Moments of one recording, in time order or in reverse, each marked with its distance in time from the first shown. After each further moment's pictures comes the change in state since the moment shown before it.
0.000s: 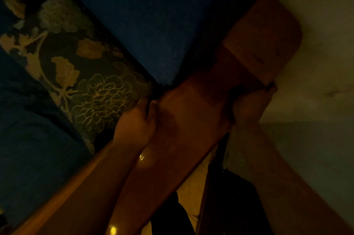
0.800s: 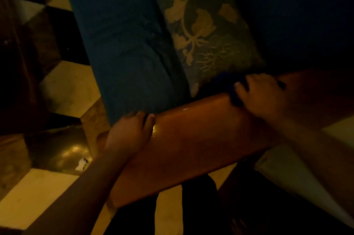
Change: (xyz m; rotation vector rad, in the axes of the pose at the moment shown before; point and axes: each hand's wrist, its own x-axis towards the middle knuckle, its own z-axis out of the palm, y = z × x) left_hand -0.206 -0.247 -0.128 0.202 0.077 -0.290; right_hand -0.200 -0.066 0.097 -0.965 -0.725 -1.014
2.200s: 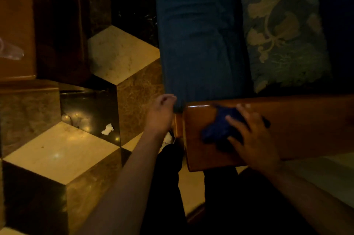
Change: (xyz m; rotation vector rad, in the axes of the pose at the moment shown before) left_hand -0.060 -0.117 -0.031 -1.185 0.086 -0.544; right_hand -0.136 -0.191 0.071 0.033 0.119 -0.533
